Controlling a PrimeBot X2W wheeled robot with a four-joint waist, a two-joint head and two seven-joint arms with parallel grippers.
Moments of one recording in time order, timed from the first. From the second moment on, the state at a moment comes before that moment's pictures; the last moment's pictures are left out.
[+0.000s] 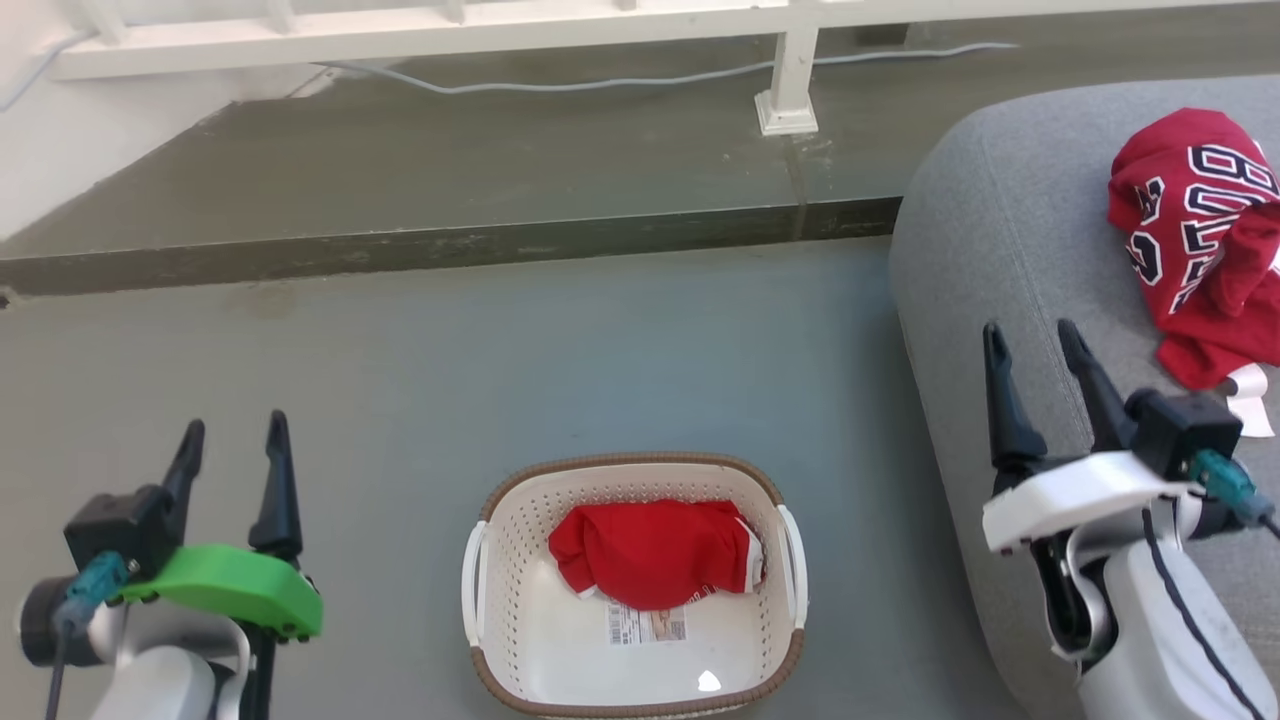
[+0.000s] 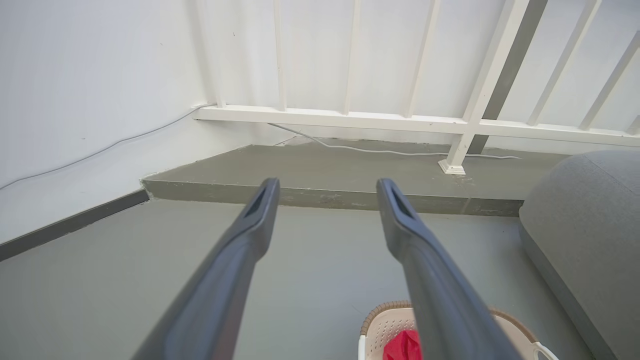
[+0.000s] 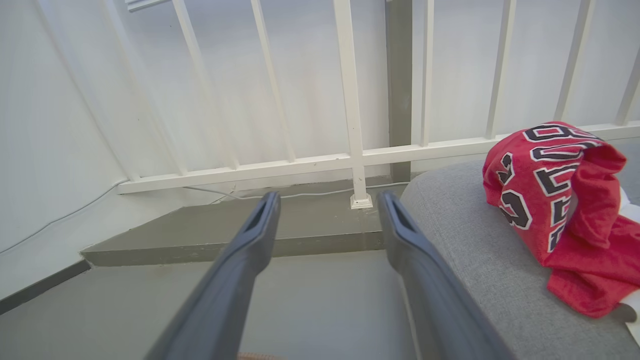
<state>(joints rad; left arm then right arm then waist) -0.15 0.32 -0.32 0.23 -0.59 0.12 -0.25 -0.16 -0.09 0.09 0.28 0.22 0.04 -0.25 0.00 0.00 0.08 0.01</state>
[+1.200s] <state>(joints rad) -0.04 0.24 -0.25 0.09 -0.47 0.12 -0.25 -0.03 -0.06 0.10 0.12 0.23 0.00 -0.25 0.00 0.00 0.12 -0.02</state>
